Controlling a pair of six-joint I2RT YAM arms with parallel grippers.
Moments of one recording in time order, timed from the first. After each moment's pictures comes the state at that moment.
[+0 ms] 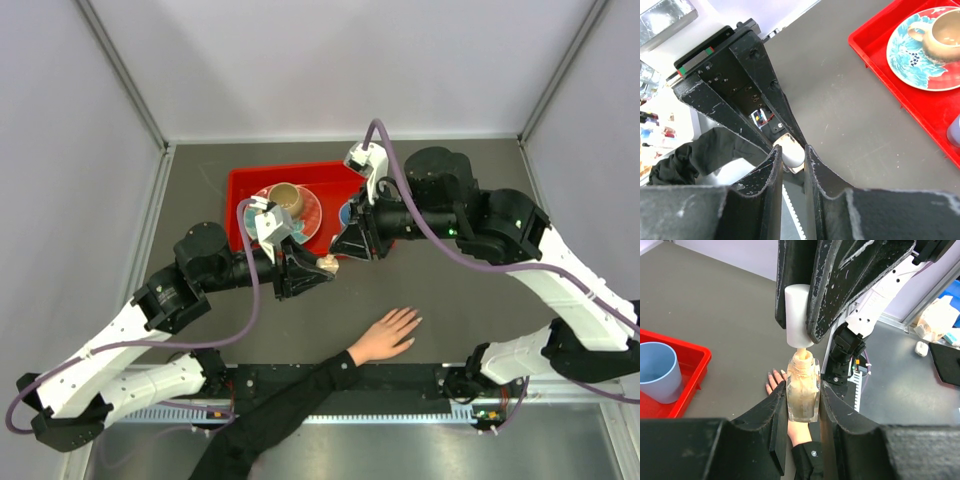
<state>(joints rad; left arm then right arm) -0.89 0.82 1.05 -0.32 0.46 -0.21 1.04 1.34 1.89 -0.98 -0.22 0.29</state>
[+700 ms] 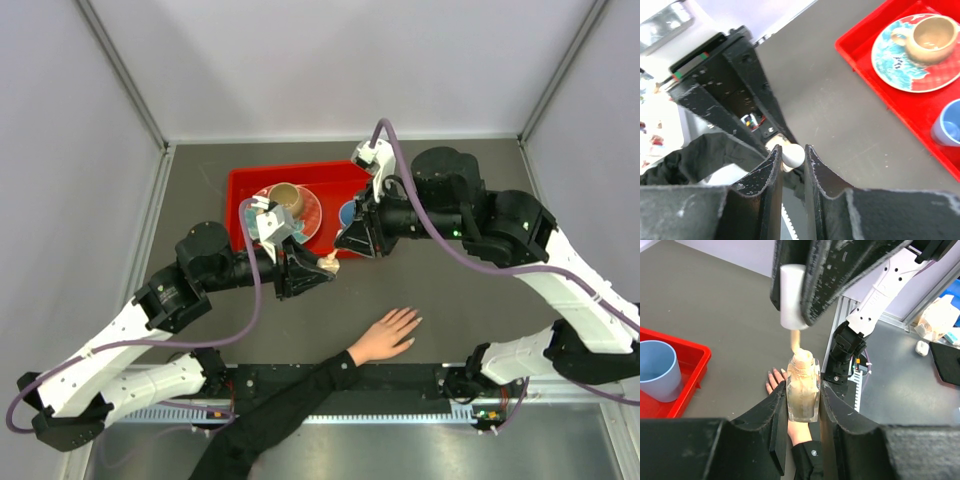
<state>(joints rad) -0.89 0.82 1.05 -0.32 0.46 -0.21 1.04 1.32 1.89 -0.98 -0.16 0.28</state>
